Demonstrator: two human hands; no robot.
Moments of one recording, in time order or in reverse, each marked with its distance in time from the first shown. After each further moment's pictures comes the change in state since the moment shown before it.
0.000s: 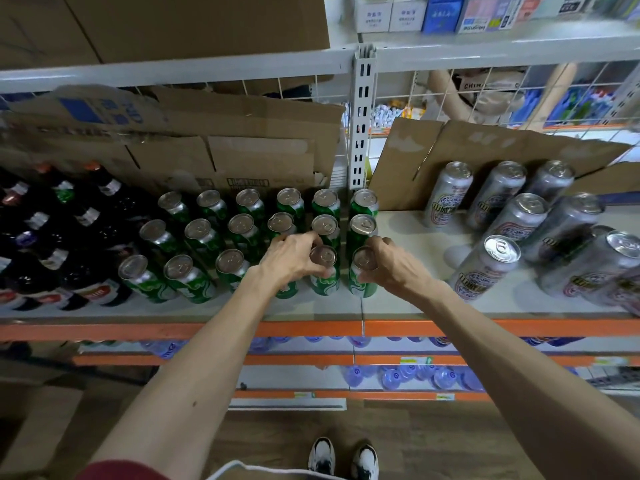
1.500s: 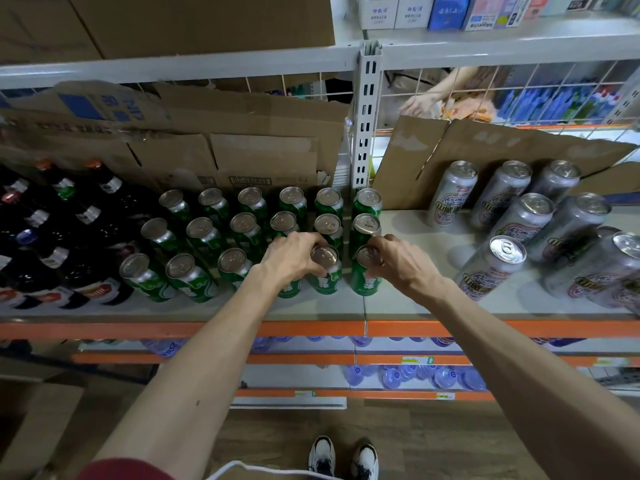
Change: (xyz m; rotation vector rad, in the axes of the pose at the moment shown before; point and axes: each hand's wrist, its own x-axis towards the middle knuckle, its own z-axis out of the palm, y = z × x) left_hand -0.004 0.003 -0.006 0.015 -0.021 -0.036; right_hand 0.004 -0.003 -0.009 -0.109 -0.006 0.030
